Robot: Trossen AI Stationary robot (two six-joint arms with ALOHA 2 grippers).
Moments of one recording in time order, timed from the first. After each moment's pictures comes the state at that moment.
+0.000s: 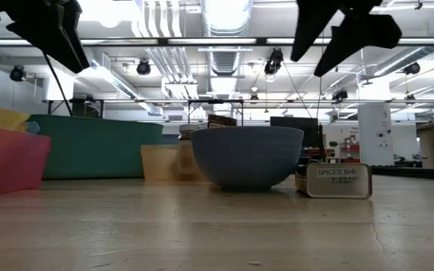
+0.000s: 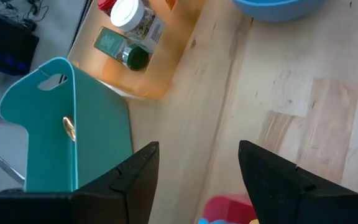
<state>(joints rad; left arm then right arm) -0.58 1.38 1.09 -1.21 -0.70 -0.72 0.43 1.61 1.32 -0.95 0.53 1.39</state>
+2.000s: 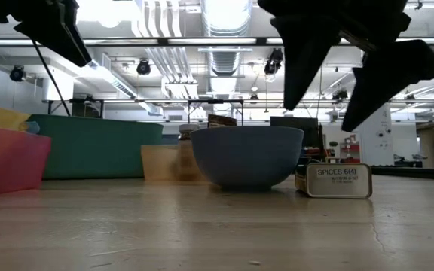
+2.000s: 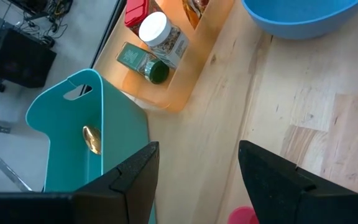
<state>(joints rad) -0.58 1.29 1.04 -1.20 -0.78 -0.71 0.52 1.87 1.38 -0.87 0.38 1.60</state>
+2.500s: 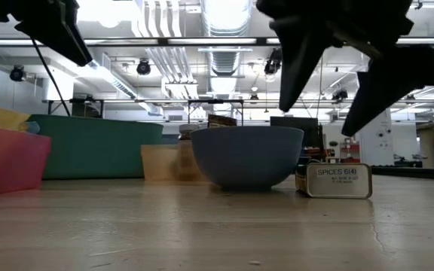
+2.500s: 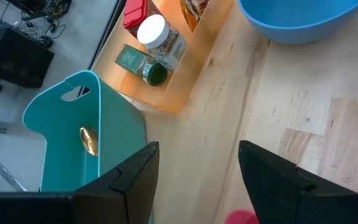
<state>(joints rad) -0.58 1.29 1.04 -1.18 -0.78 -0.71 0.53 1.87 1.35 -0.85 0.43 1.74</state>
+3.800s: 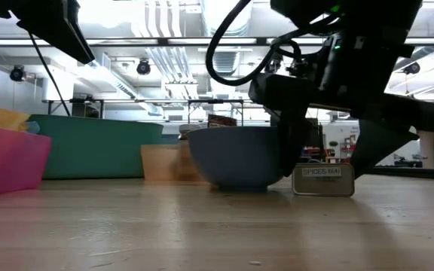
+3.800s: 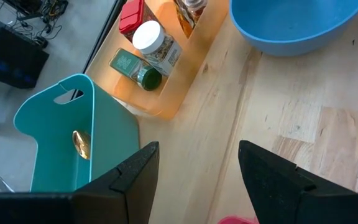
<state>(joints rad) -0.58 1.29 1.04 -1.14 -0.78 -0.71 0.47 2.04 1.37 -0.94 0.49 1.90</state>
